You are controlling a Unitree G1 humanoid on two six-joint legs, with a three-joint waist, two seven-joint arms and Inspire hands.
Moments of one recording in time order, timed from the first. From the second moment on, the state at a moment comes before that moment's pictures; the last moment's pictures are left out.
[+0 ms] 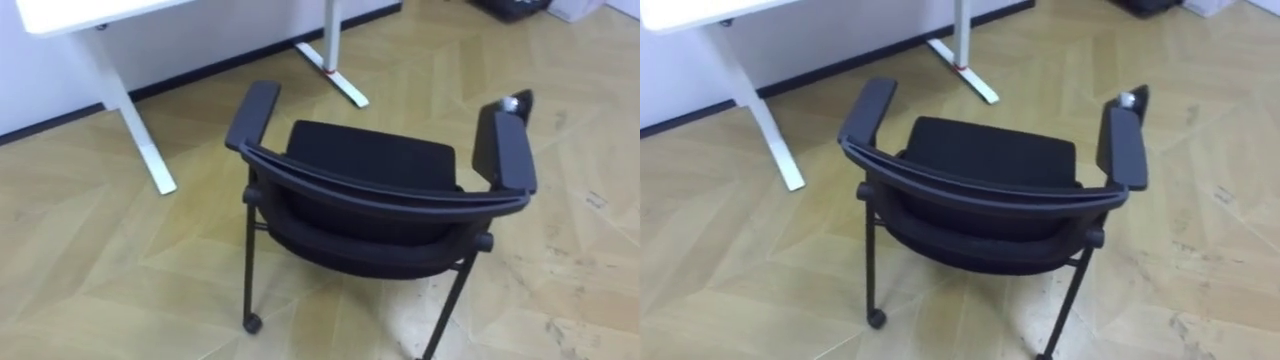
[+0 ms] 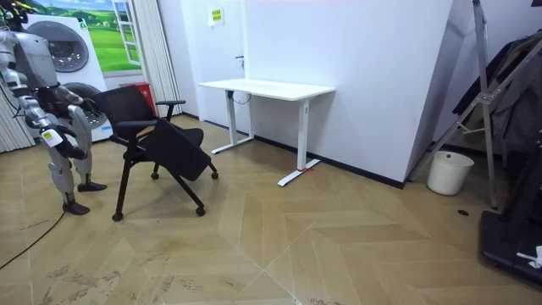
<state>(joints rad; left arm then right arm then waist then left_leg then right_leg) 0.40 0.19 0.27 0.75 -0.12 -0.19 0.49 0.01 -0.25 0.02 1.28 0.34 -0.10 0.07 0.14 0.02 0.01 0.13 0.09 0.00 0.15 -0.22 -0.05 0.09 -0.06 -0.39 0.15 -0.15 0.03</state>
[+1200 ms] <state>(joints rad) 0.30 0.31 0.00 0.01 0.87 -0.23 0.77 0.07 -0.26 0.00 1.32 0.31 -0.11 0.09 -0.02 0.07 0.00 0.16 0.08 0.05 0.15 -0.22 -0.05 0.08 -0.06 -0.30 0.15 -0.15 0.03</state>
